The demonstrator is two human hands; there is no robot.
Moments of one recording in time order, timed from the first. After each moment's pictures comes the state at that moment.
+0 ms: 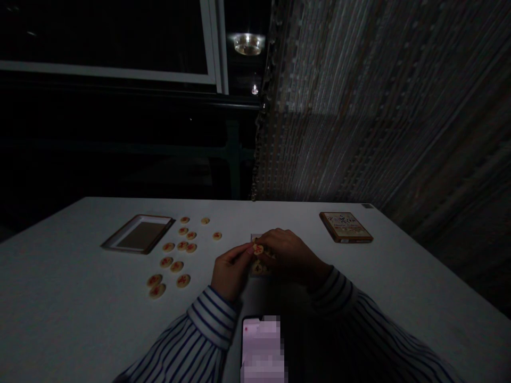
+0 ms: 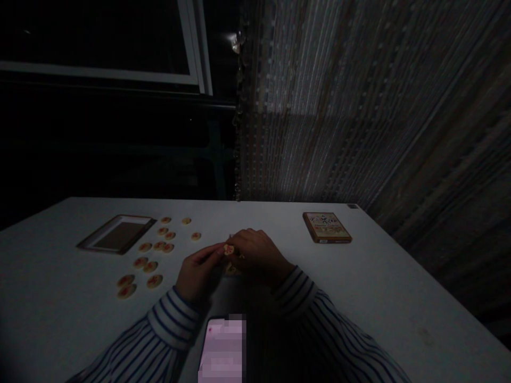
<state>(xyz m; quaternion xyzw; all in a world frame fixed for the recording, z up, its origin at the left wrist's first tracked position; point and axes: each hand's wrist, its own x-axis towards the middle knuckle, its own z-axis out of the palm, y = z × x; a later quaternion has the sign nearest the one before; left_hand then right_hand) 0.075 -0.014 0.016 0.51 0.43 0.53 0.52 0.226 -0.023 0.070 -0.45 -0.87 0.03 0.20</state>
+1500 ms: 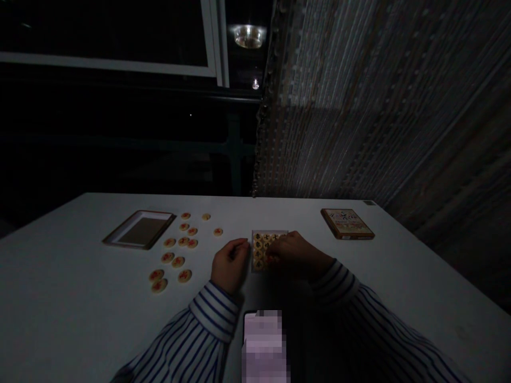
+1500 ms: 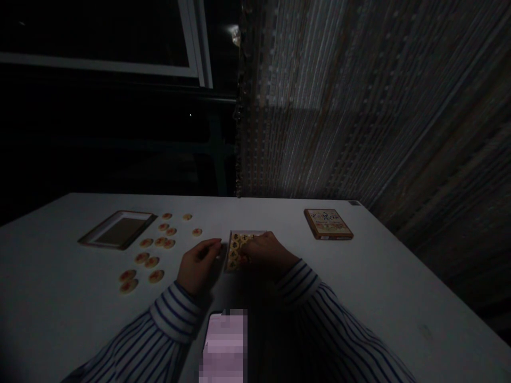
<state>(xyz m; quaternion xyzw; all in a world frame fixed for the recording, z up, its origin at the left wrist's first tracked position) 0.068 -0.007 0.010 0.56 0.52 0.52 0.39 0.240 -0.016 0.065 -0.47 -0.88 0.02 -0.04</state>
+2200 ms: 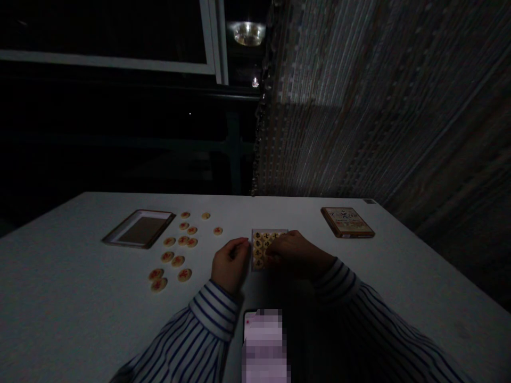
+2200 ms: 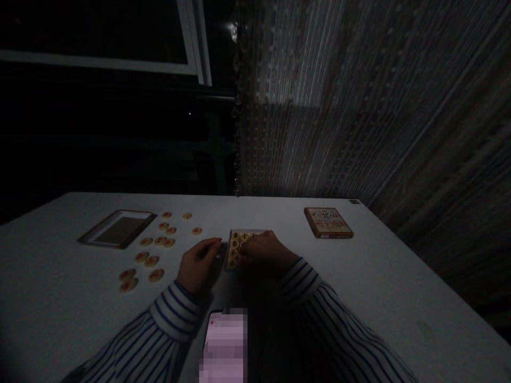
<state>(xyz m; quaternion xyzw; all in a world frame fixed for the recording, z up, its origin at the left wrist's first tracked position) 0.068 -0.007 0.007 0.56 0.51 0.51 0.39 0.240 -0.016 0.064 -0.47 -0.88 0.02 -0.03</state>
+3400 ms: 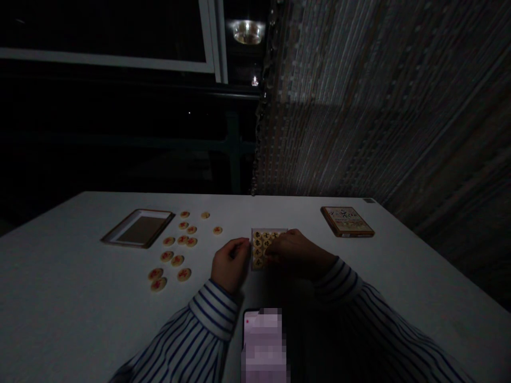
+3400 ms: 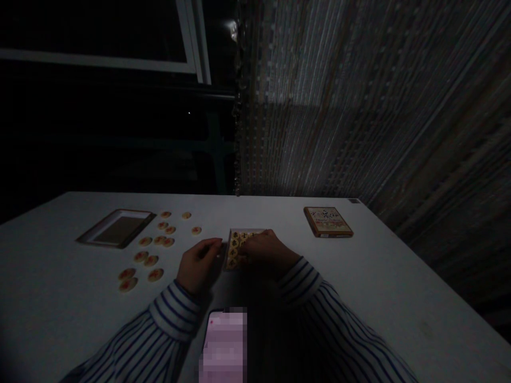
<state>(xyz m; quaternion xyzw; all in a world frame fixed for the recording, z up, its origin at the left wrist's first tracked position) 0.070 -0.010 0.011 0.56 0.52 0.51 0.39 0.241 -0.018 0.066 -0.46 -0.89 0.02 -0.02</state>
